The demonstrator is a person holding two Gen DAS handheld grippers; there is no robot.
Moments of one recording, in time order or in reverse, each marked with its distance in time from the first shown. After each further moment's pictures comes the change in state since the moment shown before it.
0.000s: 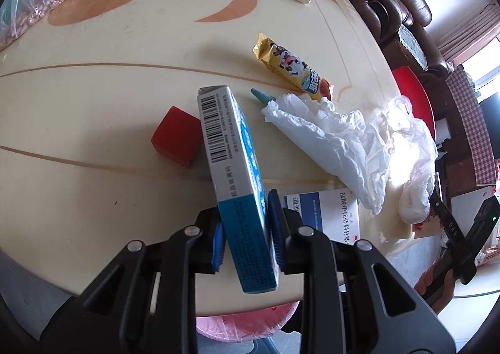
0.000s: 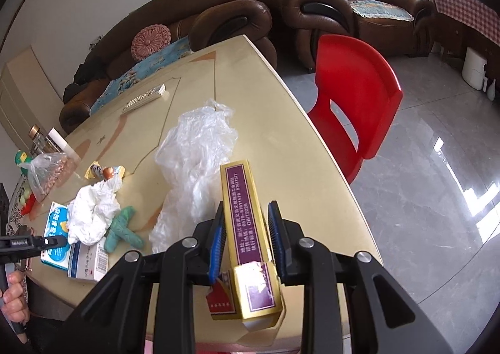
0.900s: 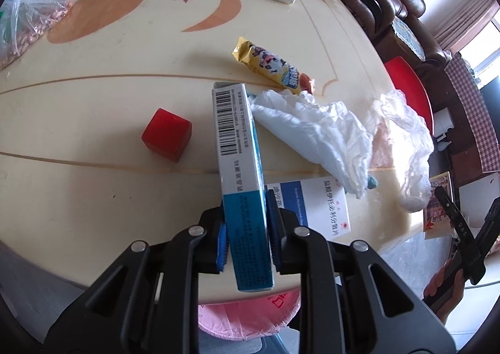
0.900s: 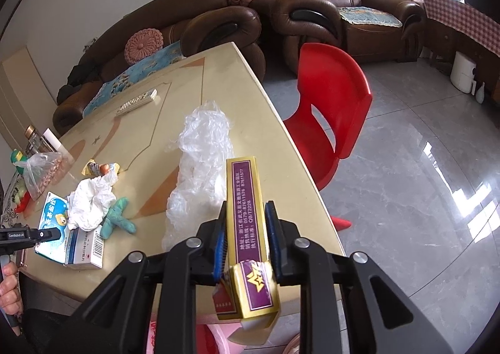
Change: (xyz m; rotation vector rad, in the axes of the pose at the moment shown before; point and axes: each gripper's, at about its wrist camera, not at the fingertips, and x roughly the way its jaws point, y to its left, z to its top) left arm -0.019 -0.020 -0.015 0.064 -0.028 0.031; right arm -0.041 -0.020 -0.007 0.024 -0.058 -0.048
